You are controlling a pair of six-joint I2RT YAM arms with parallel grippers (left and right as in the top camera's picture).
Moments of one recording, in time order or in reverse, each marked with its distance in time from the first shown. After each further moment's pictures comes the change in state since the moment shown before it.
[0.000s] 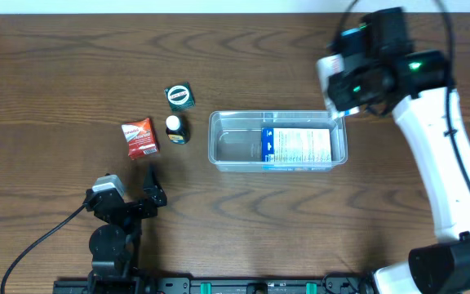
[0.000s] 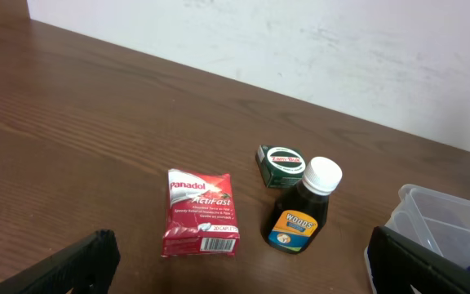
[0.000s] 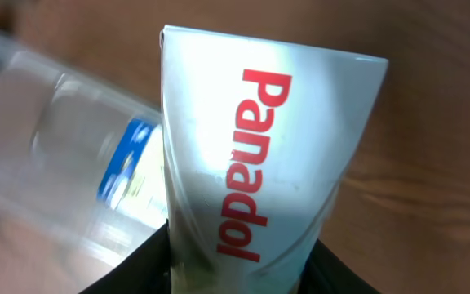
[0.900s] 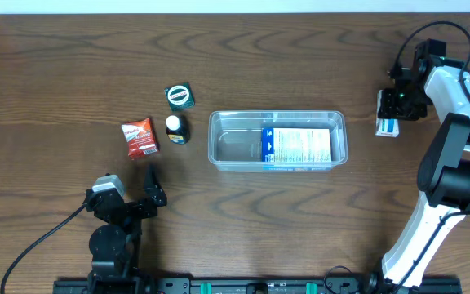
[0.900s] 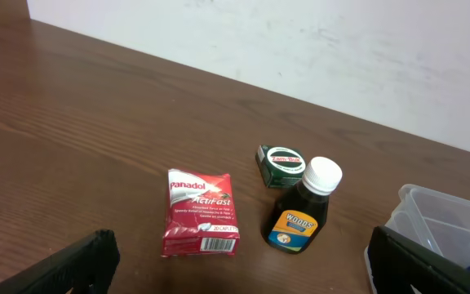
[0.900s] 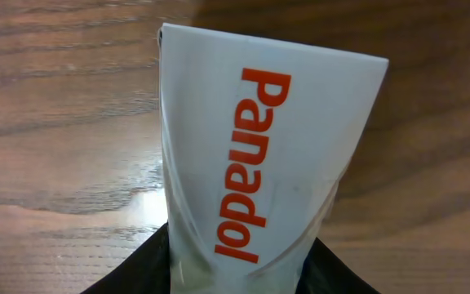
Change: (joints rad) left arm 0.000 0.000 0.000 0.000 0.000 0.000; right arm -0.488 0.552 -0.023 0.238 0.006 0.019
